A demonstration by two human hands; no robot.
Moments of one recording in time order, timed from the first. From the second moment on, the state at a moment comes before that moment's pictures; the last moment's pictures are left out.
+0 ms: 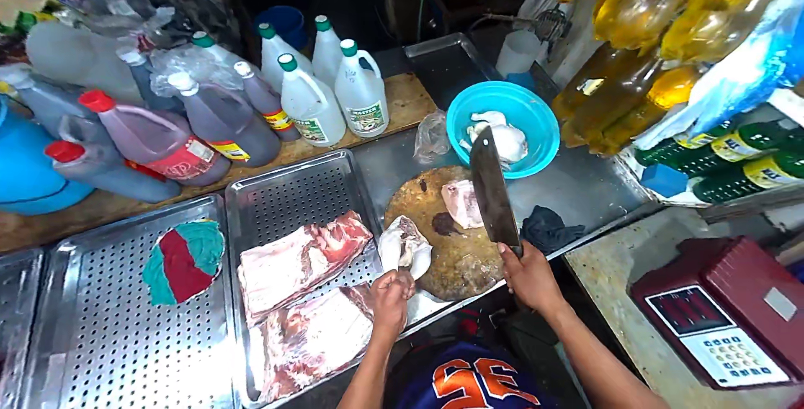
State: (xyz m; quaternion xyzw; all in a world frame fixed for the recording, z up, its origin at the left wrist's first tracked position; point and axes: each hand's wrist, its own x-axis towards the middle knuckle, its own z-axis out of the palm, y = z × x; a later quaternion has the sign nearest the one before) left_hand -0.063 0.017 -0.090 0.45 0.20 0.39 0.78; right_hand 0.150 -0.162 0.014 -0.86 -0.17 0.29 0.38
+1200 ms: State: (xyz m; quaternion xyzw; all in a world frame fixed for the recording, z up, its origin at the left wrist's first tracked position) left_hand -0.040 0.031 -0.046 0.58 0.60 0.06 0.54; right_hand 0.187 -0.297 -0.081 -0.88 -0.24 0.34 0.21
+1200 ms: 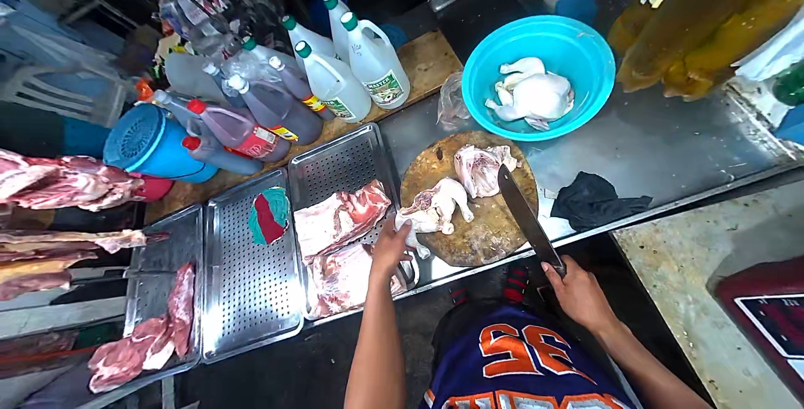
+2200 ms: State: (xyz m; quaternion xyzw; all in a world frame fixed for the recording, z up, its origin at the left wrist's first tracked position) left_hand -0.043 0.021 -0.090 0.49 0.59 0.11 0.63; right_hand 0.177 -0.302 -0.101 -0.90 -0.27 0.27 0.20
